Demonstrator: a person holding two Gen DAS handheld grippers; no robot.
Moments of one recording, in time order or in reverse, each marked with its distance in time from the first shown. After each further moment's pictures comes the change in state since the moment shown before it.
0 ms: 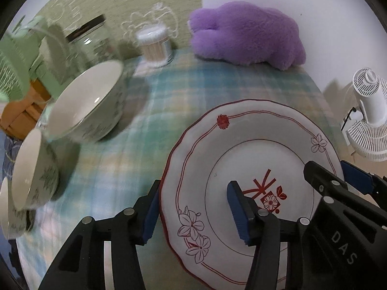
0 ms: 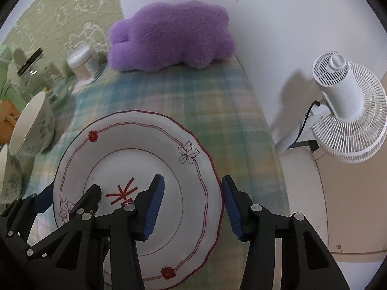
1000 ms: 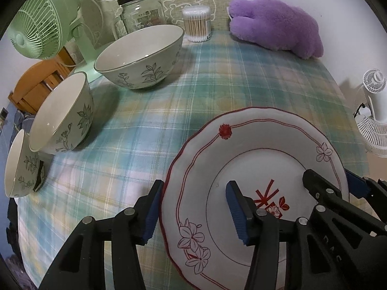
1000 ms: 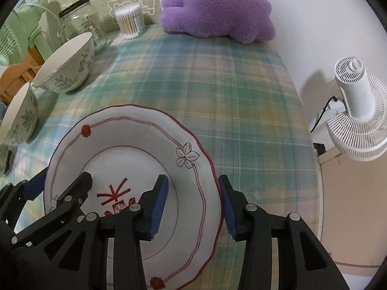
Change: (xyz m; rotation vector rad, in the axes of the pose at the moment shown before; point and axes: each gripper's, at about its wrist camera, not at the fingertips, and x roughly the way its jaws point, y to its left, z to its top) left arm -0.013 0.039 -0.052 -0.086 0.039 0.039; right arm -0.008 0.047 -0.050 -0.145 0.073 0.027
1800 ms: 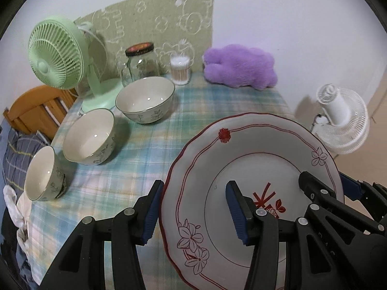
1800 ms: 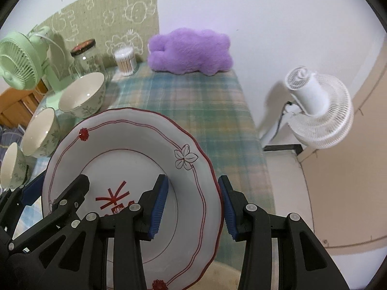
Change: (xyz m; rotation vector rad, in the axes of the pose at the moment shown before) left arm -0.126 0.016 -0.027 0.069 -0.165 -0.134; right arm -0.125 0.004 -0.037 0.098 -0.133 -0.109
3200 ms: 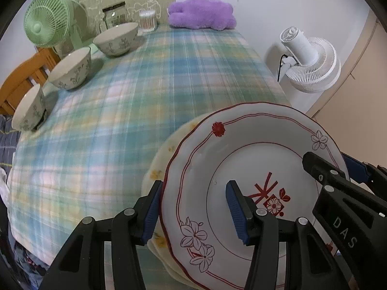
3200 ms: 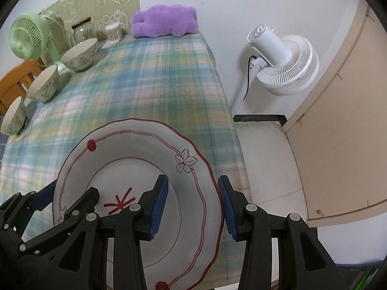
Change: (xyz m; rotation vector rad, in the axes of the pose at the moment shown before) left arm -0.027 -0.057 -0.137 0.047 0.179 -0.082; right arm -0.049 -0.062 -0.145 0.028 0.073 -0.035
